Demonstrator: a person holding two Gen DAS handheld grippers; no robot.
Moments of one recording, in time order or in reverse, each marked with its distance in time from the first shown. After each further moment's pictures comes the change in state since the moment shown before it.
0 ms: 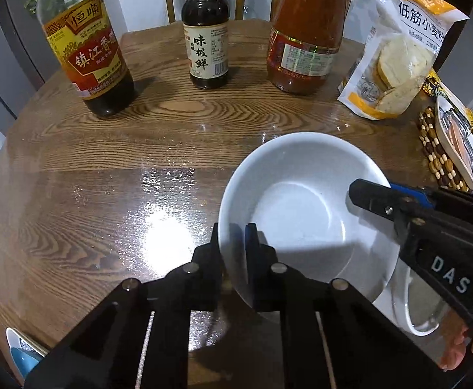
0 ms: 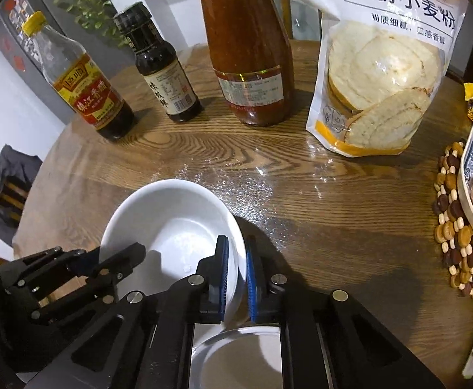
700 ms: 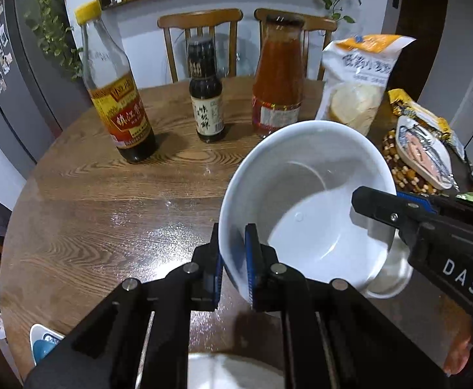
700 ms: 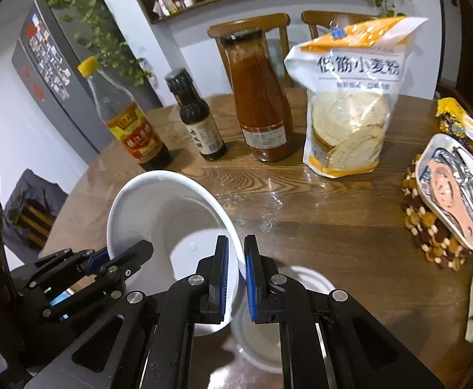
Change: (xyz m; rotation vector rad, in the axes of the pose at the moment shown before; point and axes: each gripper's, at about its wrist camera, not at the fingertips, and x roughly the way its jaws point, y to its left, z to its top) left arm -0.090 -0.008 -0.027 0.060 -0.217 0.014; right arm -0.091 0.020 -0.035 0.022 -0.194 0.030
